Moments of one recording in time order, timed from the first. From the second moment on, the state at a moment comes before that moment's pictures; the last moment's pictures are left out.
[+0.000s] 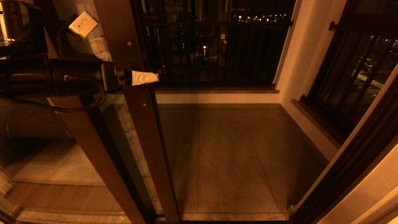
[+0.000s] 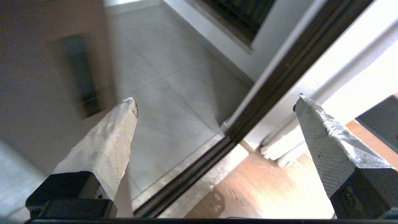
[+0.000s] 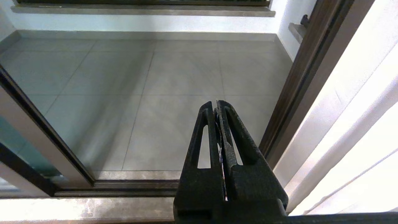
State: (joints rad) left arm -0.20 1.56 -1.33 -0.04 -0.65 -0.07; right arm 0.00 0.00 -0.01 0.04 0.02 -0.05
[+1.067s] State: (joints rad) left arm -0.18 1.67 -1.37 -0.13 -0.64 -0.07; right arm 0.00 0.00 -0.01 0.04 0.02 -0.05
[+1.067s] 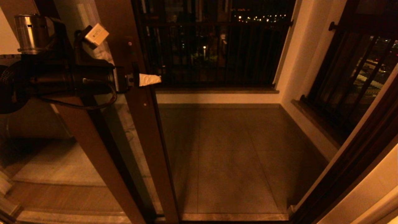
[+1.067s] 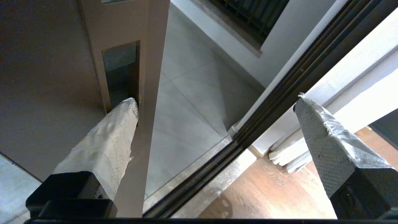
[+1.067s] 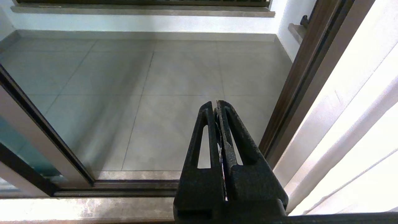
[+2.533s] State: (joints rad) left arm -0.27 1.69 -1.39 -0.13 -0.53 -0.07; right arm 0.00 0.00 -0.01 0.04 0.02 -0.05
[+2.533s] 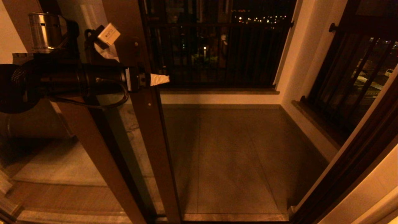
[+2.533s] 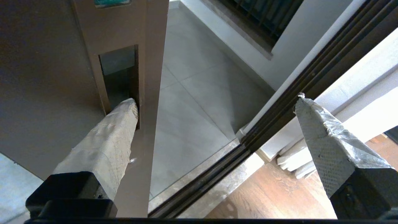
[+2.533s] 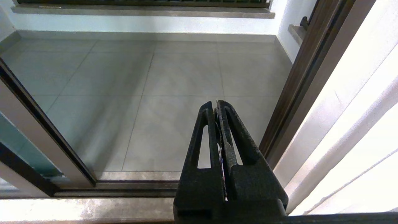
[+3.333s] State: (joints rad) left arm -0.30 1.67 -1.39 -0.13 -0.52 -0.07; right arm 0.00 0.00 -0.01 0.04 0.02 -0.05
